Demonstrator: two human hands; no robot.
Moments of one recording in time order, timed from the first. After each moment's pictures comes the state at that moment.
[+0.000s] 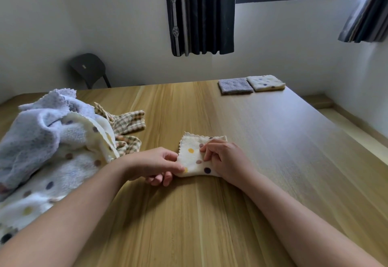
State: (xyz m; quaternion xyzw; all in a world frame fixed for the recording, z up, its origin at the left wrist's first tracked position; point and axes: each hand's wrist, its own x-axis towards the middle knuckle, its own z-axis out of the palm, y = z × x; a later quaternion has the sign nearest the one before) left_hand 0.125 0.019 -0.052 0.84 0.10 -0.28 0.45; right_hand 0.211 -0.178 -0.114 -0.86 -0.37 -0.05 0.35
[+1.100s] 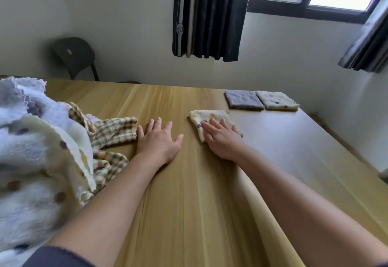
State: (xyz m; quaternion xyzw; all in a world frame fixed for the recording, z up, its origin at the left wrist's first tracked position) left_hand 0.251 0.058 -0.104 0.97 0.22 0.04 0.10; right_hand 0.341 -0.106 -0.098 -0.95 -0.31 0.06 0.09
